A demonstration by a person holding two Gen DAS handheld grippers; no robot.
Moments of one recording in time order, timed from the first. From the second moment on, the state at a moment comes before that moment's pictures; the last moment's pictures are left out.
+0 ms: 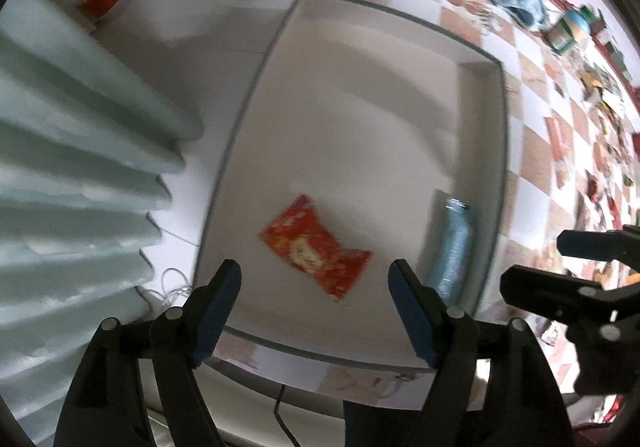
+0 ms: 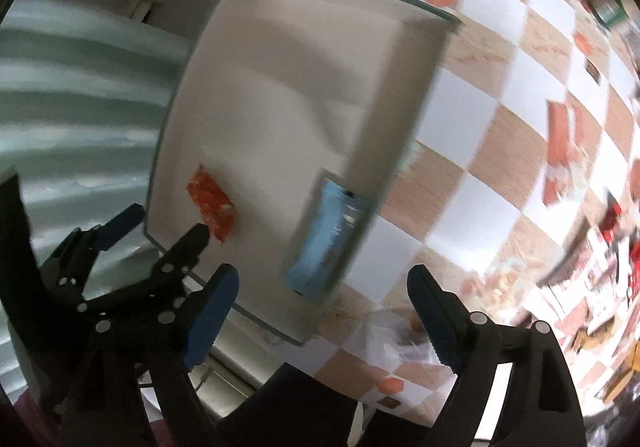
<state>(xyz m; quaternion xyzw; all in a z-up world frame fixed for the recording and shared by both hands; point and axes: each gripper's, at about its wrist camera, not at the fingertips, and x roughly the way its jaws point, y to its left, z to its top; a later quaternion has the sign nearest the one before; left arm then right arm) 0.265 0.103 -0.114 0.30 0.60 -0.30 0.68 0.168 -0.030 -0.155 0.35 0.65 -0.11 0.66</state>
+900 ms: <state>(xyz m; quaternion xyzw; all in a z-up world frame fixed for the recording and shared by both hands) 0.097 0.013 -0.127 0.44 0.56 -0.43 0.55 -0.128 -0.100 -0.205 0.58 0.59 -0.34 0.45</state>
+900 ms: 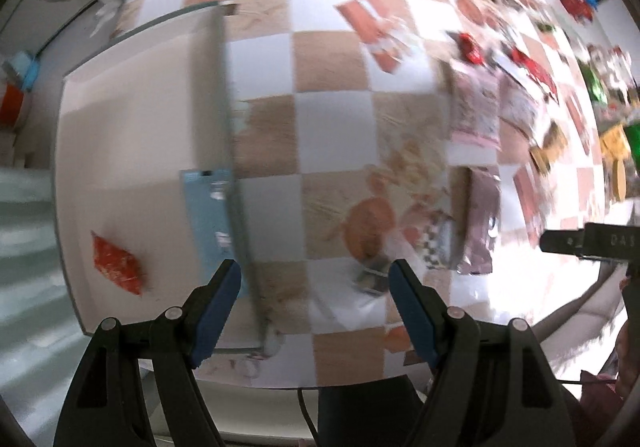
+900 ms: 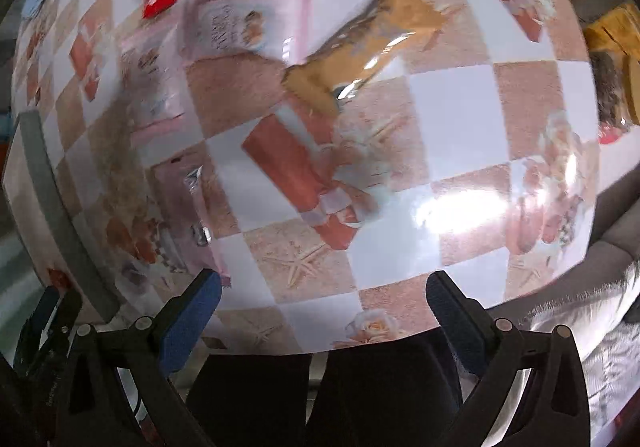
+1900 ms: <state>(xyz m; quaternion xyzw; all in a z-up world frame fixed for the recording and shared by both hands) 0.034 0.000 -0.189 0.54 0.48 -0.46 0.52 -0.035 -0.109 -0.223 0.55 0.61 -0.32 0.48</state>
